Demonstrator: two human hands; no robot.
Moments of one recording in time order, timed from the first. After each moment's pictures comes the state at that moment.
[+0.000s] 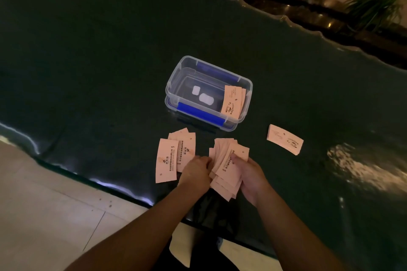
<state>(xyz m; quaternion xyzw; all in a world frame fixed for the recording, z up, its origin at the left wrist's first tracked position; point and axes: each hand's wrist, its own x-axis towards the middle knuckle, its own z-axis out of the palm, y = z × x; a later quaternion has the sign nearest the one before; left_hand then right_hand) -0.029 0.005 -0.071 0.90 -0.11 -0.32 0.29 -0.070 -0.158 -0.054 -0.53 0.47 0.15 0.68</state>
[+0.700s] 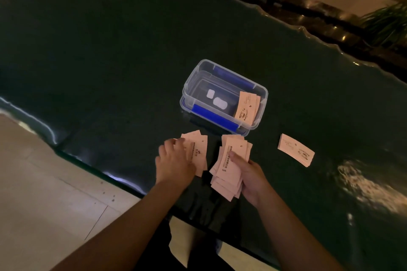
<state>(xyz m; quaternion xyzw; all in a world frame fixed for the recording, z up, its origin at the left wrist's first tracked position) -0.012 0.072 -0.076 0.96 0.03 -0.15 0.22 -0.054 -0.140 -0.044 -0.53 0.43 0.19 0.71</state>
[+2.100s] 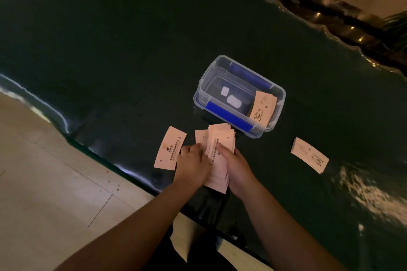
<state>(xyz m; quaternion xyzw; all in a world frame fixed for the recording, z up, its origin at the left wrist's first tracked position) -0.016 0.065 -0.073 0.86 0.10 -0.25 0.44 -0.020 -0.077 -0.066 -0.60 0.42 0.23 0.65</state>
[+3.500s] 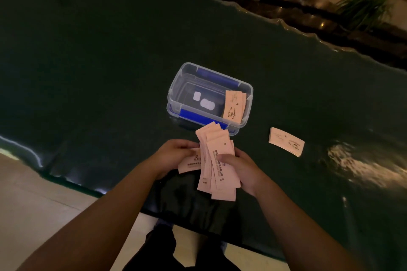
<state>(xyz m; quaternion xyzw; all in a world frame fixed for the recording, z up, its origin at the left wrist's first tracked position) 0.053 0.080 -0.052 0.70 0.05 -0.44 0.55 -0.038 -0.142 -0.021 -0.60 0.33 0.26 0.68</state>
